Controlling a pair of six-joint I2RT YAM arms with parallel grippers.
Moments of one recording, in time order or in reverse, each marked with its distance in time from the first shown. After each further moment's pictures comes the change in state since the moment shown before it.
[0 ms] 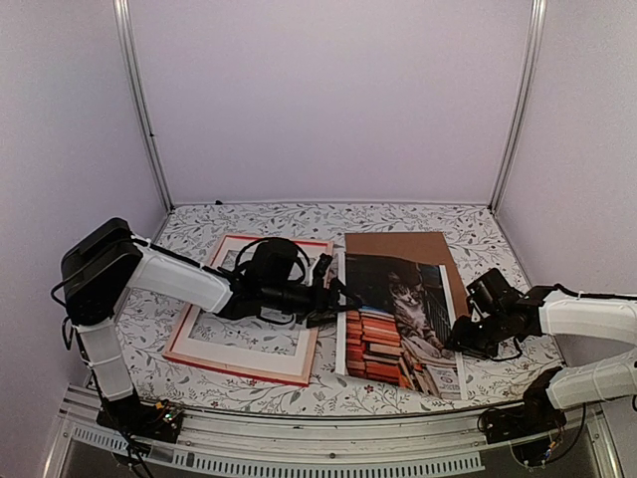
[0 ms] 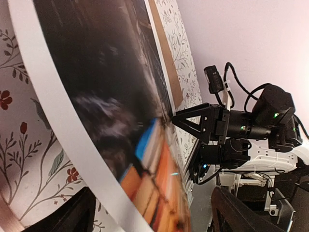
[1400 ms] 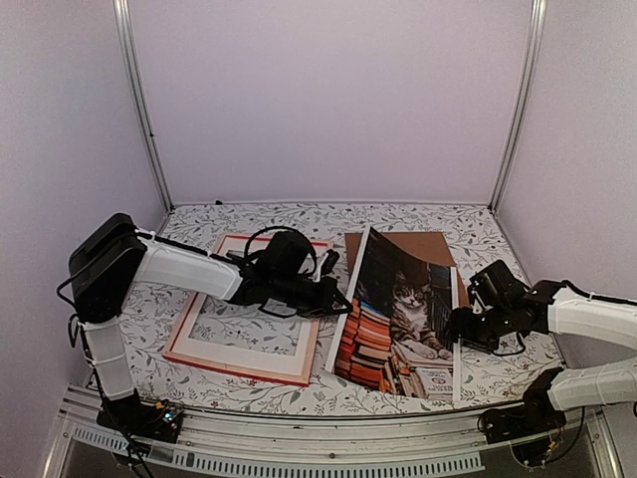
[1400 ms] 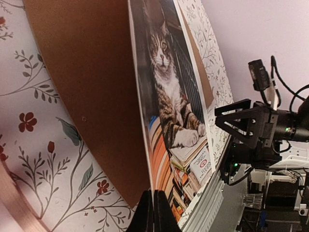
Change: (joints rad) left arm 0.005 0.045 0.135 -0.229 -0.051 0.164; right arm 0.024 -0.068 0.042 -0.040 0.026 -0.003
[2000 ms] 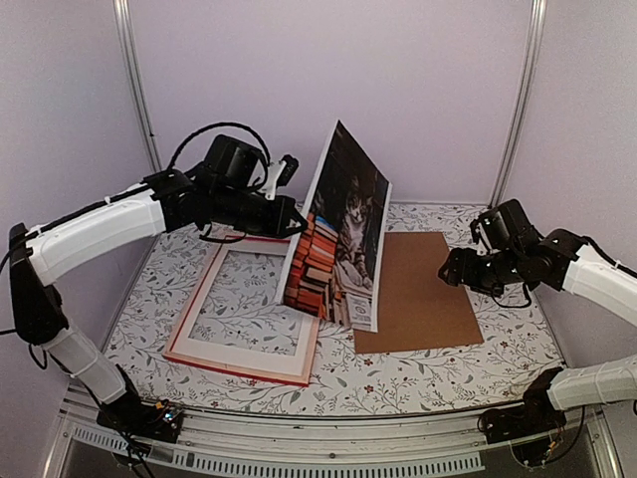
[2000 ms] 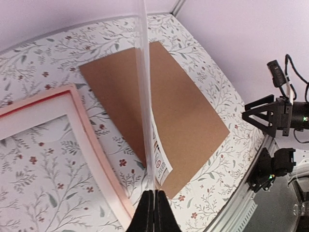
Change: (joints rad) left arm 0.092 -0.337 0.356 -0.679 -0.278 0.409; right arm 0.001 0.009 0.389 -0.160 0.137 -0.124
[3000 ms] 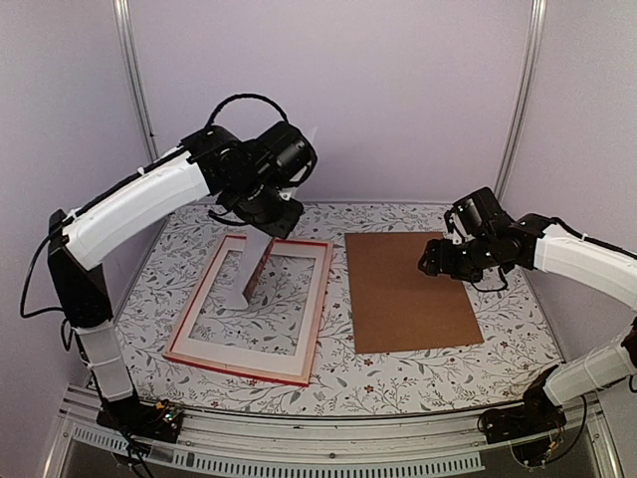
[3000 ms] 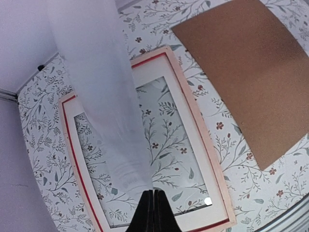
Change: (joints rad) left arm -0.132 0.278 0.590 -0.754 -0.595 0.110; right arm 0.000 0.229 0.125 0.090 -0.037 -0.115
